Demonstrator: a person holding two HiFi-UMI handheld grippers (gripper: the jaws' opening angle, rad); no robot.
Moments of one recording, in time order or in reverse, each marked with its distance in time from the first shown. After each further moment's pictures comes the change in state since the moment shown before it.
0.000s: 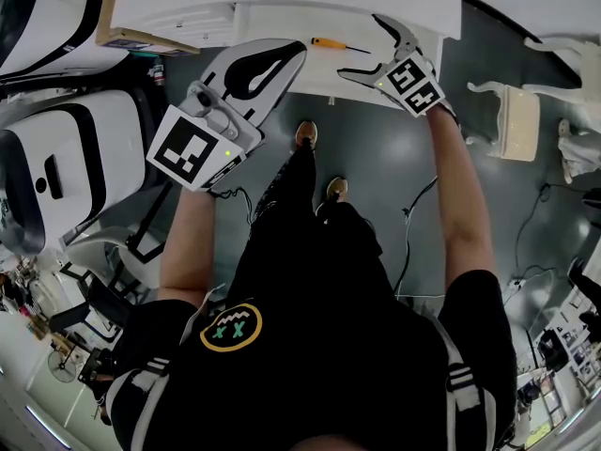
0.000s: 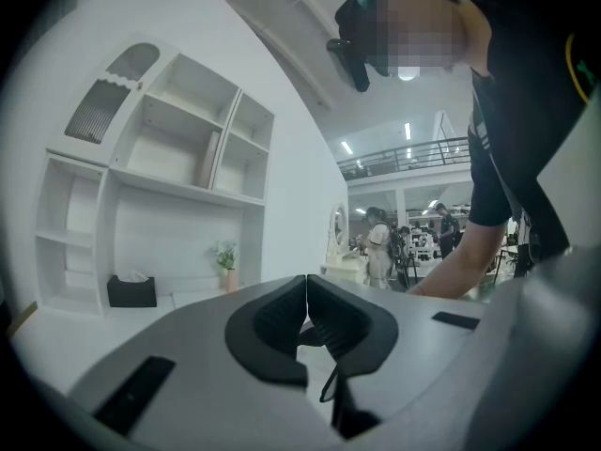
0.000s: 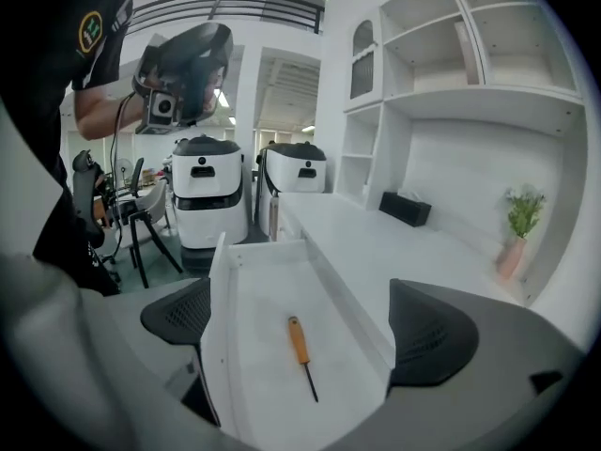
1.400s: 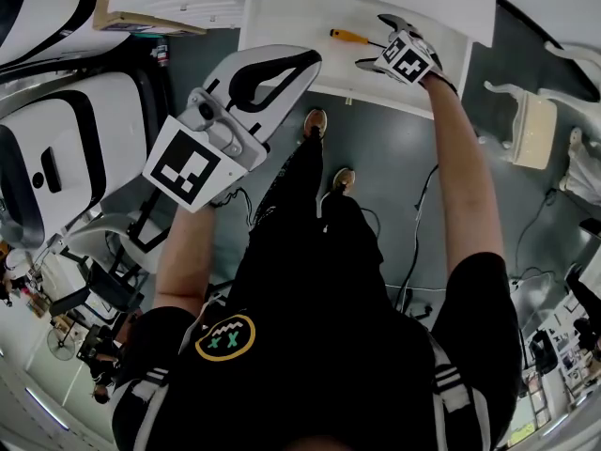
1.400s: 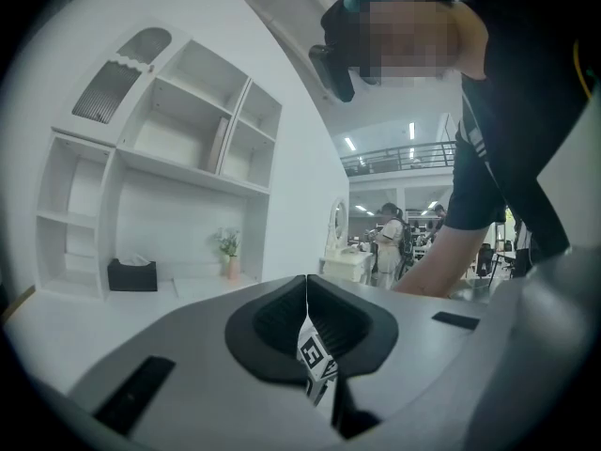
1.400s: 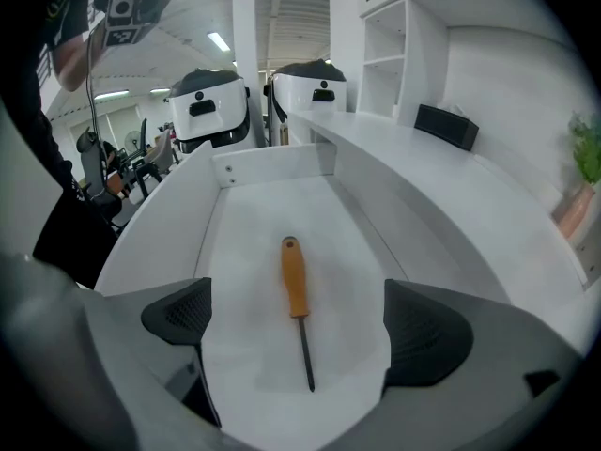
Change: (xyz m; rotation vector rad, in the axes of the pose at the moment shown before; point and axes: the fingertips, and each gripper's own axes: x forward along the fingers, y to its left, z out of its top) left arm -0.002 0.015 -0.028 -0.104 0.042 0.001; right arm 0.115 -0.010 -0.138 -0.009 0.356 0.164
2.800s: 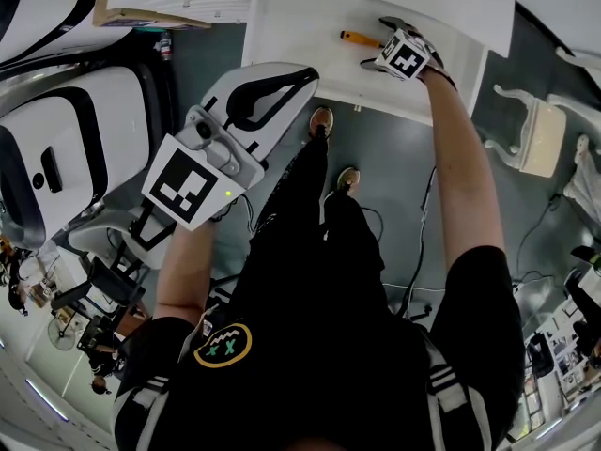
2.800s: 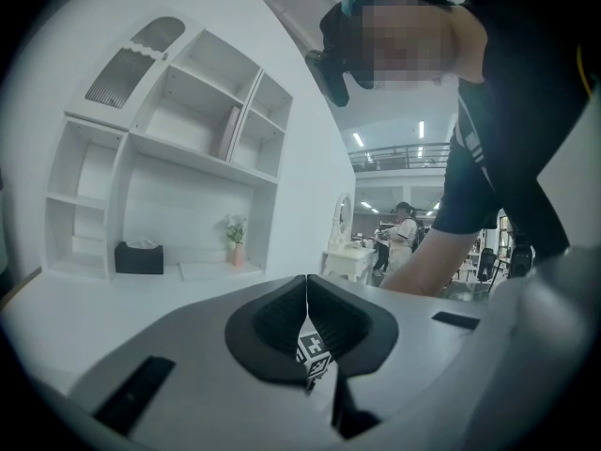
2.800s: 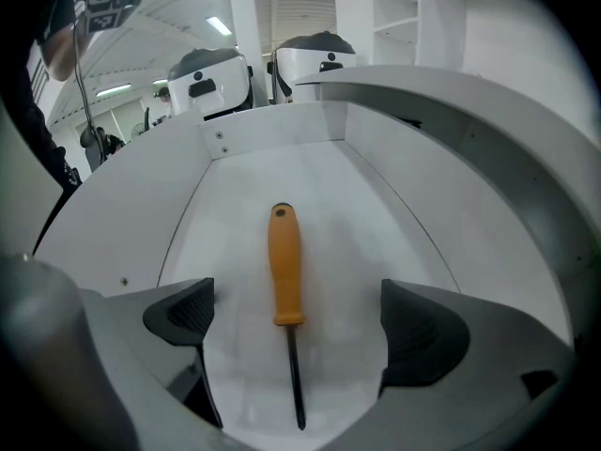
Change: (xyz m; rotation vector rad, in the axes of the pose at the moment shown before) left arm -0.008 0.014 -0.024 -0.047 0.047 0.021; right arm 0.056 -0.008 -0.022 -0.015 0.099 0.069
